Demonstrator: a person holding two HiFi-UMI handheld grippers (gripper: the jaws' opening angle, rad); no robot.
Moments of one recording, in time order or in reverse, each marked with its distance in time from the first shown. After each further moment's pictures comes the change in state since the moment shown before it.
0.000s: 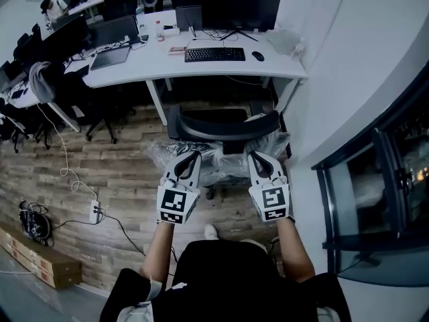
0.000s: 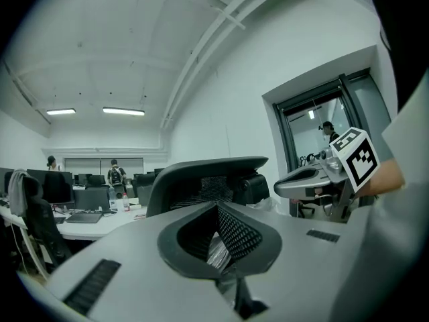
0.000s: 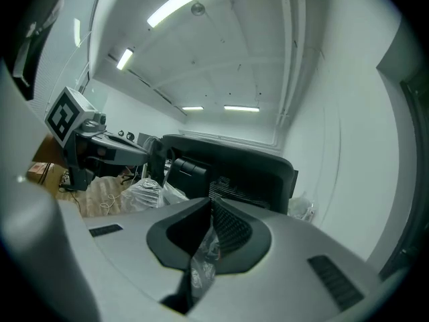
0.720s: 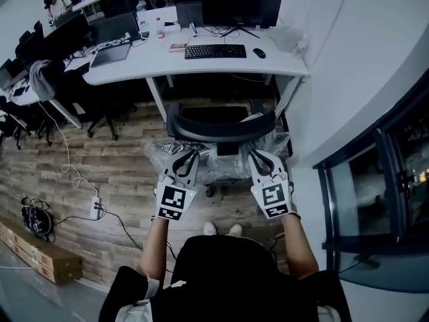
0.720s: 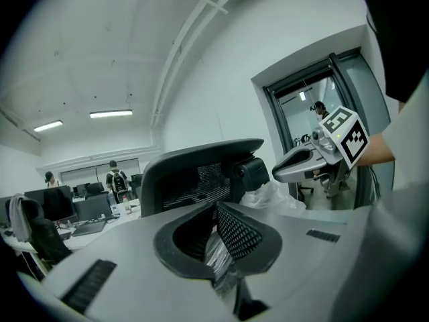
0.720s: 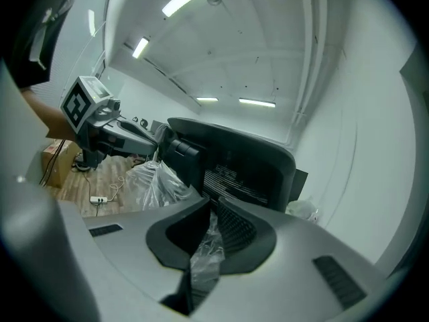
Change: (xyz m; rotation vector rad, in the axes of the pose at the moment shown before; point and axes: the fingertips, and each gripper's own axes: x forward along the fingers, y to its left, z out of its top) left arm 0.021 -0.009 -0.014 0.121 0.090 -0.026; right arm 0.007 -0.018 -0.021 -0.120 0.070 0.086
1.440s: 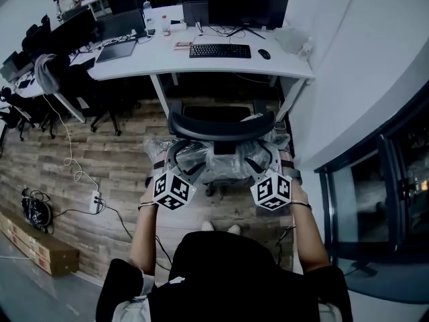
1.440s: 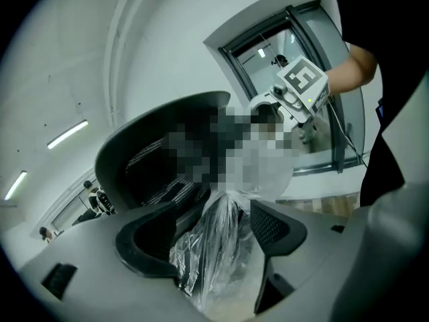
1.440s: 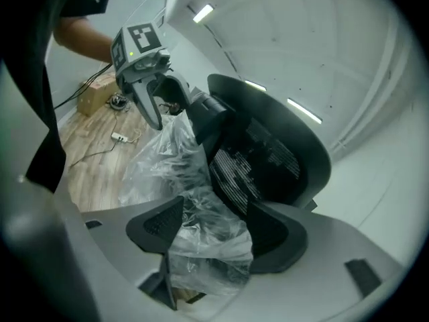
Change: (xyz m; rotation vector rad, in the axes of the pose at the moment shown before) left arm 0.026 -0.019 -0.041 0.374 0.261 -0.150; right arm 0.022 -0.009 -0.040 -0.477 0.170 0.117
